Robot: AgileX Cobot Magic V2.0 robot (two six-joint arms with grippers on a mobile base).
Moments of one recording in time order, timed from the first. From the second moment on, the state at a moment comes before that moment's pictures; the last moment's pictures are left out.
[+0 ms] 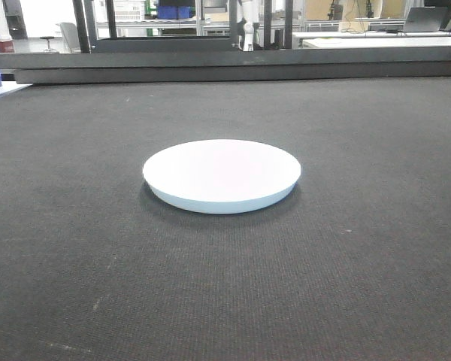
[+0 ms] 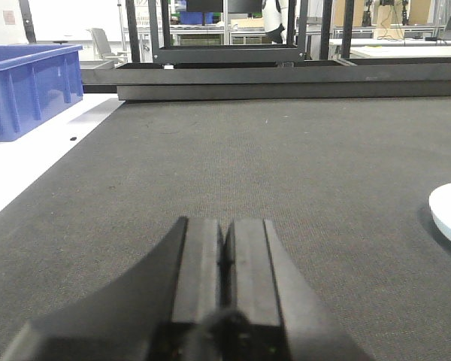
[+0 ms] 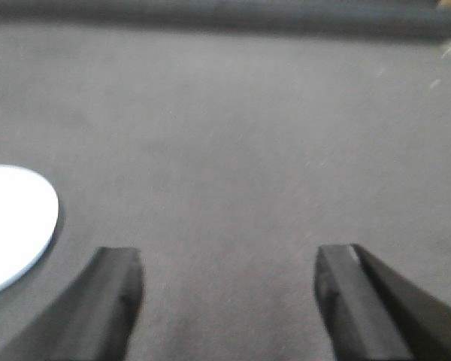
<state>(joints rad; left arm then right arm) -0.05 -0.02 0.03 -0.20 0.02 0.25 0.06 0.64 -0.57 0.04 0.34 -0.02</state>
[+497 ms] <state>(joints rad) -0.05 -0.02 0.03 -0.20 0.02 0.25 0.37 1.51 -1.25 0.03 0.77 0.10</state>
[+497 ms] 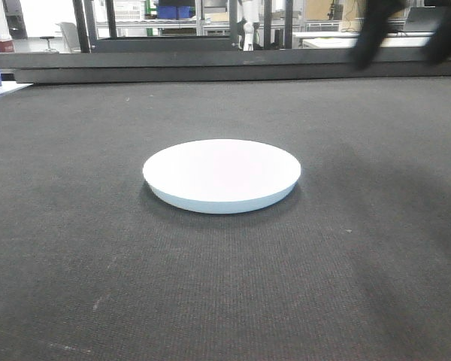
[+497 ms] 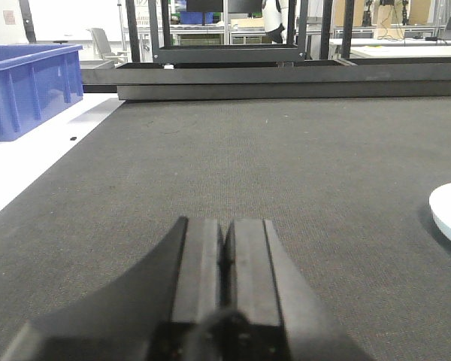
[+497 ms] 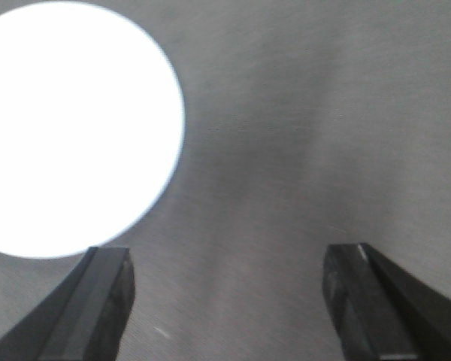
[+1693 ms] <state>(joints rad) -0.05 -0.02 0.03 -0.20 0.02 0.25 0.47 1.98 -1.49 -0.12 0.69 0.33</state>
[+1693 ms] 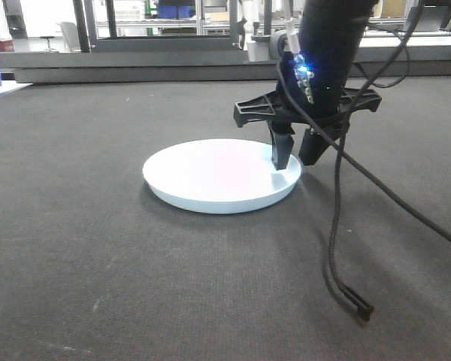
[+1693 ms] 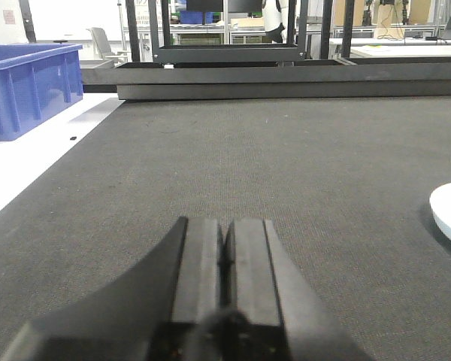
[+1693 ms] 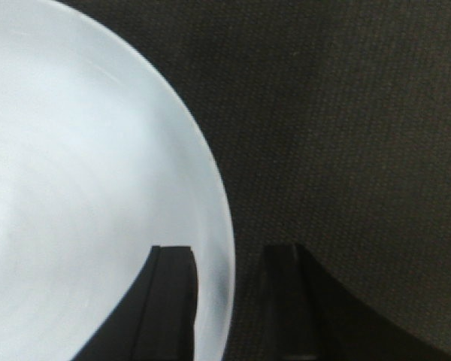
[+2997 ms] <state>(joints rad) -0.05 -0.02 0.03 -0.20 0.02 0.25 0.29 1.04 -0.78 -0.13 0.38 0.23</state>
